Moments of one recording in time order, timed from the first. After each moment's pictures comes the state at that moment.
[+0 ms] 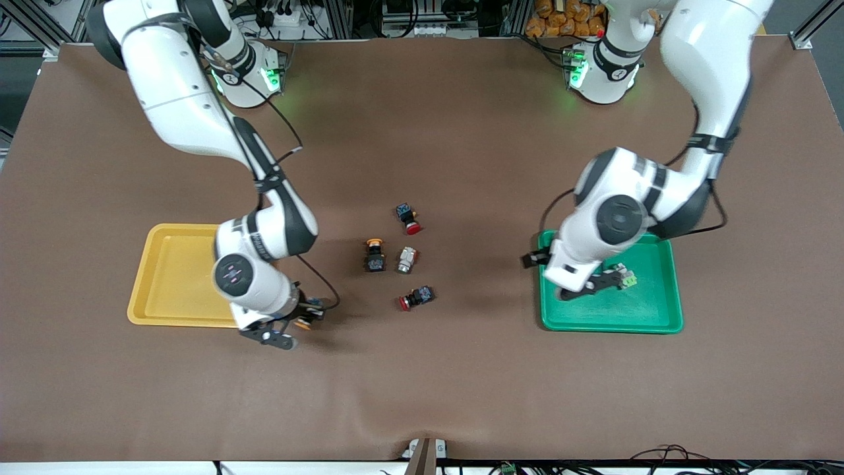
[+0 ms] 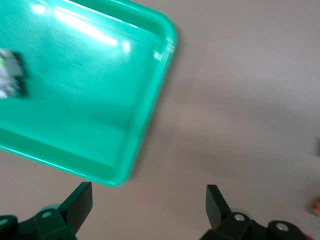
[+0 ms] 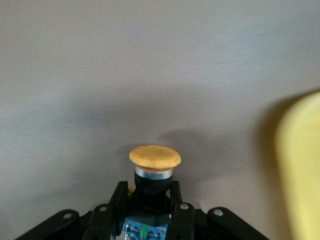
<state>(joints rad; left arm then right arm) -0.12 0.52 -0.39 -1.65 0.13 2.03 -0.85 0.27 0.79 0.02 -1.41 0.06 2.15 0.56</state>
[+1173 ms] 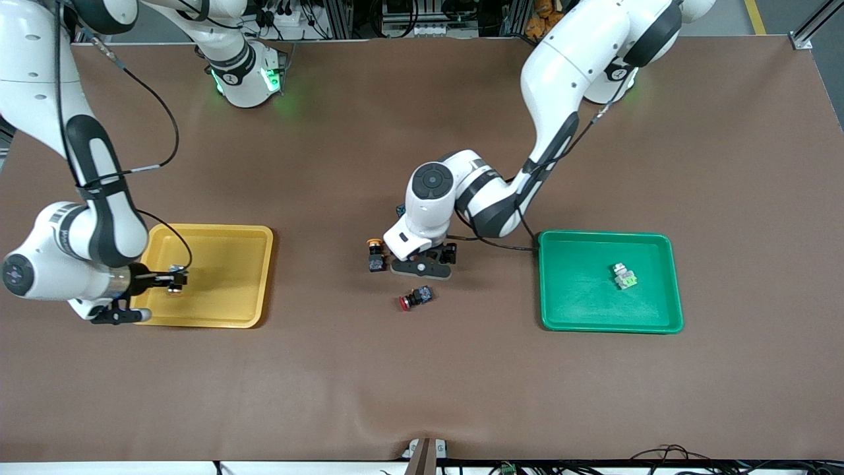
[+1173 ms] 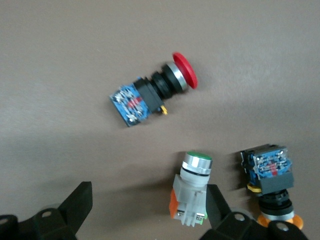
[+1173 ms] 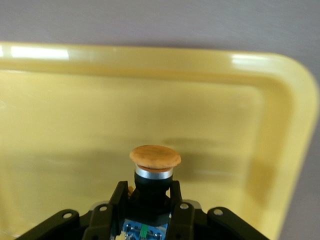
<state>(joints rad) -0.61 0.89 -0.23 -1.33 0.27 2.34 -0.78 -0.24 0.64 0.02 -1.70 0.12 2.11 -0.33</state>
